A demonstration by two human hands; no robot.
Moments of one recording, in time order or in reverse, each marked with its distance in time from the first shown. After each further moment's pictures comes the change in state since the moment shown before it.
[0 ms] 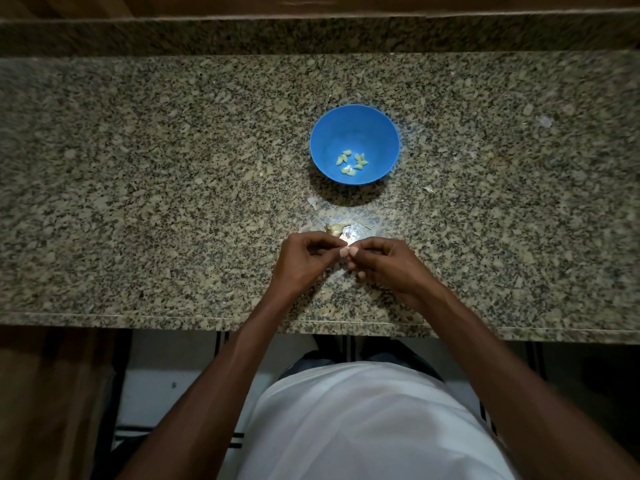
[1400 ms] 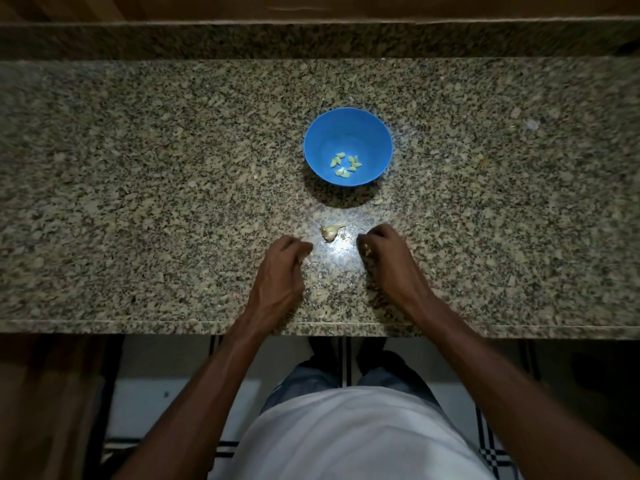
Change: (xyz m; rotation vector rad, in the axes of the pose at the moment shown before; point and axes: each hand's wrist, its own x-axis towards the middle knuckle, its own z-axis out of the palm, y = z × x) left_hand -0.014 -0.041 -0.021 0.637 0.112 0.317; right_hand 0.004 0.015 -0.005 -1.125 0.285 -0.563
